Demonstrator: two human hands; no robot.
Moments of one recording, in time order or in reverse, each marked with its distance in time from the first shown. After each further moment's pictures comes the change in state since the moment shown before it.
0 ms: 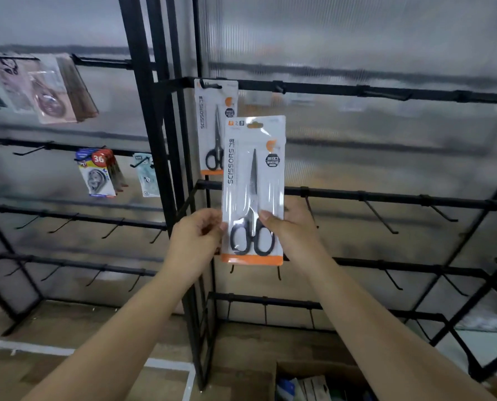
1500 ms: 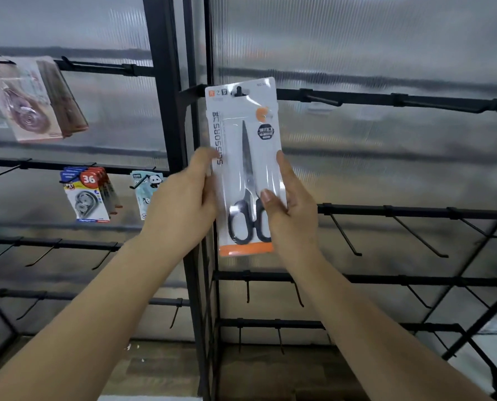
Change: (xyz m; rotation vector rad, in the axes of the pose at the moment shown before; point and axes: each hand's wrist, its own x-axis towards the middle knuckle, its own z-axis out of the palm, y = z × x) left_hand 0.100 0.016 -0.078 0.506 0.070 0.482; right_hand 0.063 -0.035 0.092 0.017 0.225 -0.244
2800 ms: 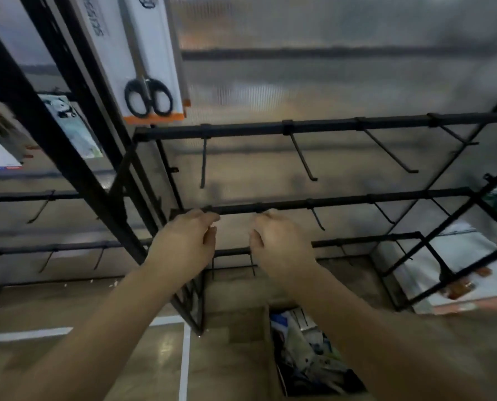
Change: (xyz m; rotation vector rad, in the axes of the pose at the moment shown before) left_hand -0.080 -0.006 0.169 0.107 -0.612 -0.129; right_hand -0.045 0.135 -0.104 -1.036 -0.448 0.198
